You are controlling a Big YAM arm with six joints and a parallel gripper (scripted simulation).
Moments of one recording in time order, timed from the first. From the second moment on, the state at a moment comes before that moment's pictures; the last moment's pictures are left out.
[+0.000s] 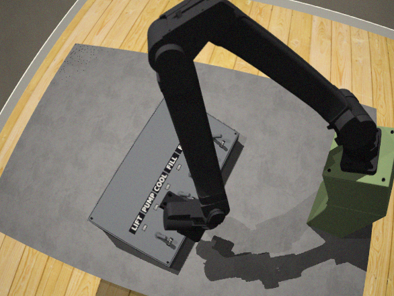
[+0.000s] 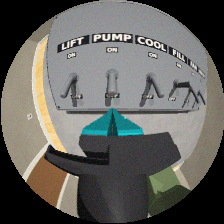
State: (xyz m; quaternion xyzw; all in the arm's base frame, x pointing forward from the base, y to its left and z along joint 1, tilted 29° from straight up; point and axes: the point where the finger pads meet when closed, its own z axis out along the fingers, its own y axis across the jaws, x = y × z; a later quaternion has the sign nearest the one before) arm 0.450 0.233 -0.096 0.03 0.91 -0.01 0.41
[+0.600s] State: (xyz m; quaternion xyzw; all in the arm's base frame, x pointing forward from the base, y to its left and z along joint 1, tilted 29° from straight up) arm 0.453 0.233 -0.092 0.03 0.91 -0.01 0.41
